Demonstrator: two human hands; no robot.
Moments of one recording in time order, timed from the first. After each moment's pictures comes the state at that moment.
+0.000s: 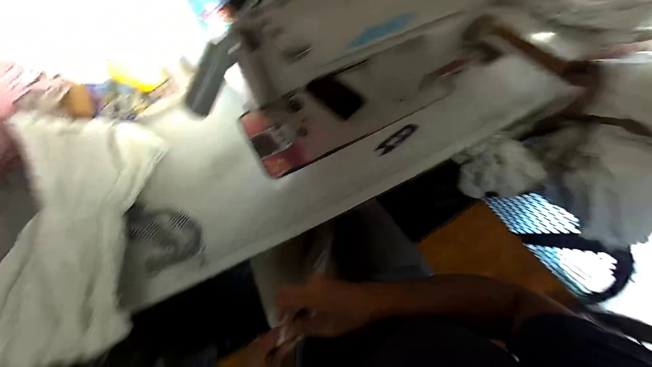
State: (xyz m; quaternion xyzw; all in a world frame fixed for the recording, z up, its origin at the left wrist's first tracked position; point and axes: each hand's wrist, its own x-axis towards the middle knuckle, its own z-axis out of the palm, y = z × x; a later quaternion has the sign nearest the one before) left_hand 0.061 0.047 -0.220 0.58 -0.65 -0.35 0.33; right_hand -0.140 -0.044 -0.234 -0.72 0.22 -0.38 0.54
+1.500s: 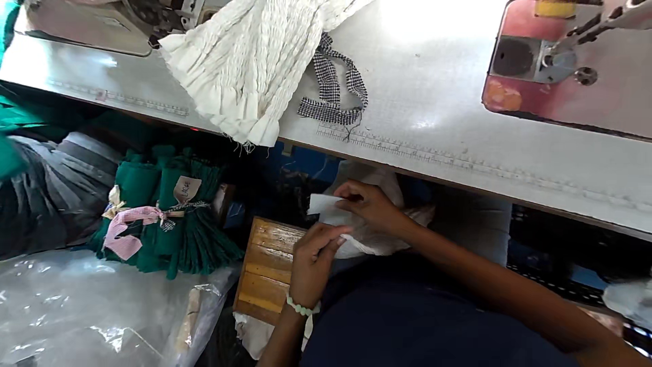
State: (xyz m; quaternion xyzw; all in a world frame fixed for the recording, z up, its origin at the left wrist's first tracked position) left_hand 0.078 0.076 -0.268 0.63 -0.46 -0.36 0.51; right_hand -0.045 -0.080 -0.303 -0.69 0.34 -0.10 0.63
